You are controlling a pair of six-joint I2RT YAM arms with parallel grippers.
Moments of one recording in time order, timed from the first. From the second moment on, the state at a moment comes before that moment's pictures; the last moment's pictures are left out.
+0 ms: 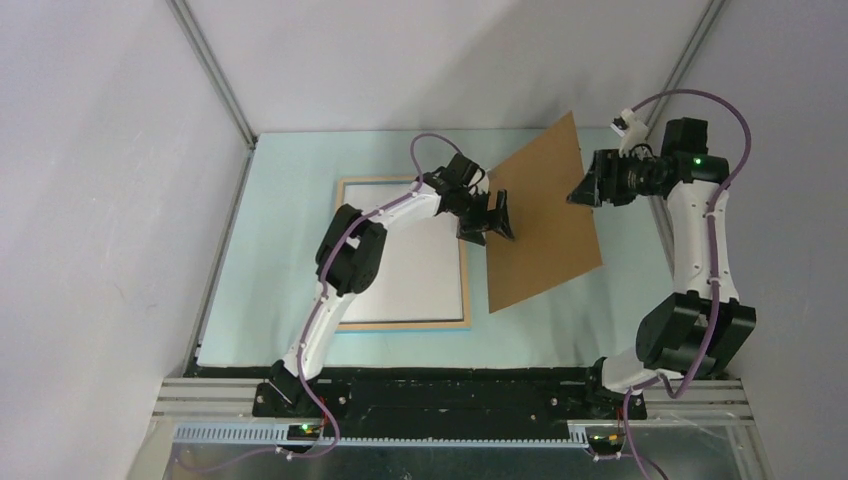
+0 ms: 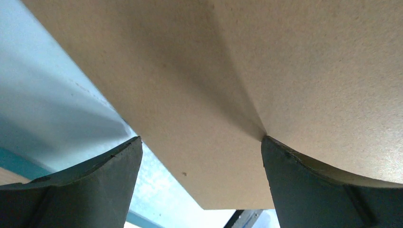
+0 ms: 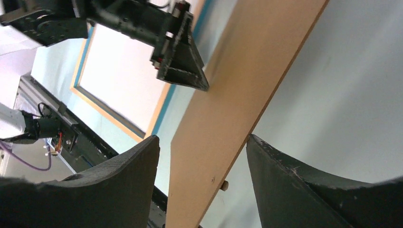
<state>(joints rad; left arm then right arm) -0.67 2.43 2.01 -0.53 0.58 -0.57 -0.24 1.51 1.56 -1.05 -0.80 -0.28</state>
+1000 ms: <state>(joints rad) -0.54 2.16 1.81 -0.47 0.71 -0.56 0.09 1.60 1.80 -1.18 -0.90 -0.16</state>
